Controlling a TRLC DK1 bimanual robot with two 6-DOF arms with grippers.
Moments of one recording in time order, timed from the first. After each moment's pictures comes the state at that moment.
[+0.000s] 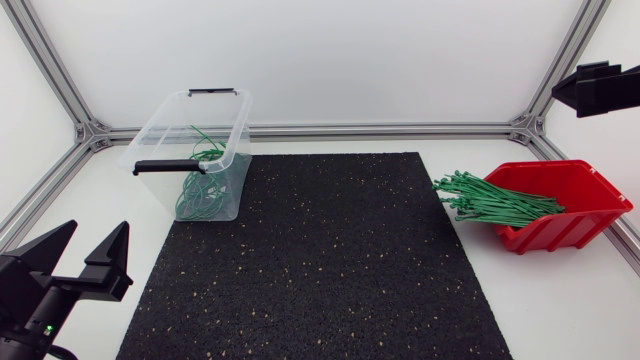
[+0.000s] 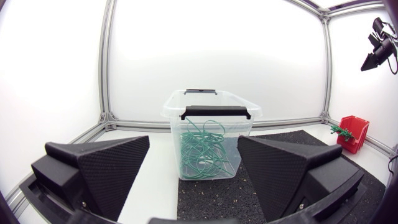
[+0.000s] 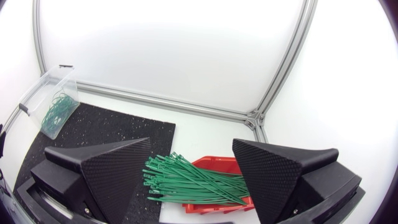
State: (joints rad) left arm 0.00 0.05 0.02 0.00 0.05 -0.03; right arm -0.16 1.07 1.22 -0.69 -0.11 -0.27
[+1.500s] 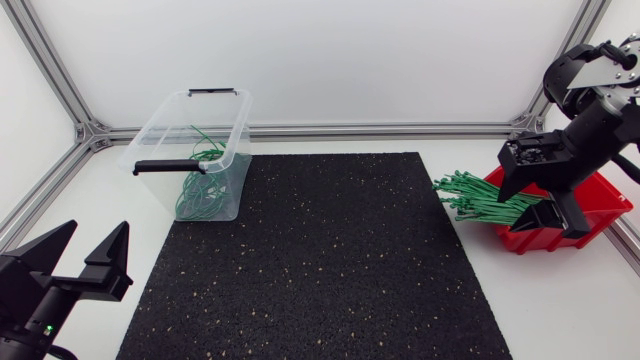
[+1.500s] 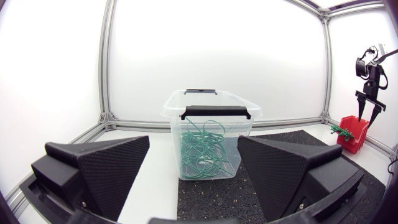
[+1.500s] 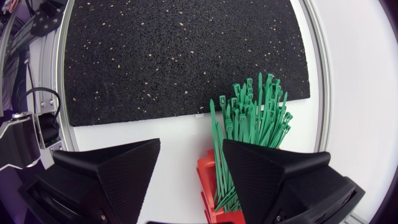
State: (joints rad) left arm 0.00 0.05 0.02 0.00 0.05 -0.03; right arm -0.07 1.52 1.24 -1.16 -0.07 -1.53
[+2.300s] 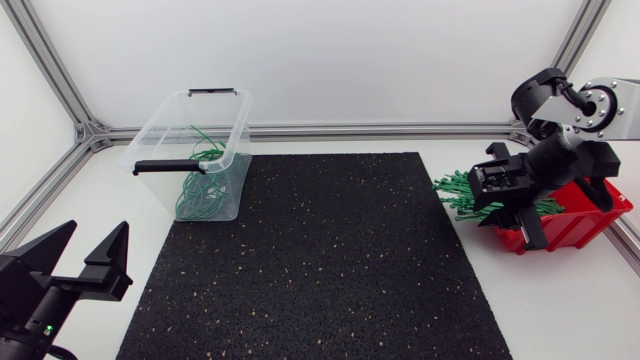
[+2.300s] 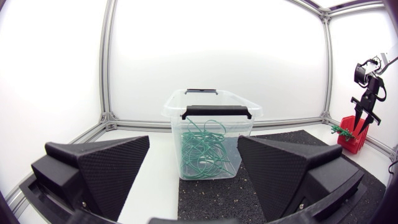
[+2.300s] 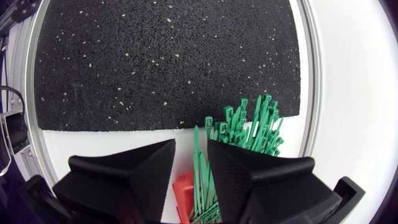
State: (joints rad) left arm 0.00 0.05 0.02 0.00 0.05 -0.03; right arm 0.02 1.51 1.07 -0.87 -0.03 -1.54
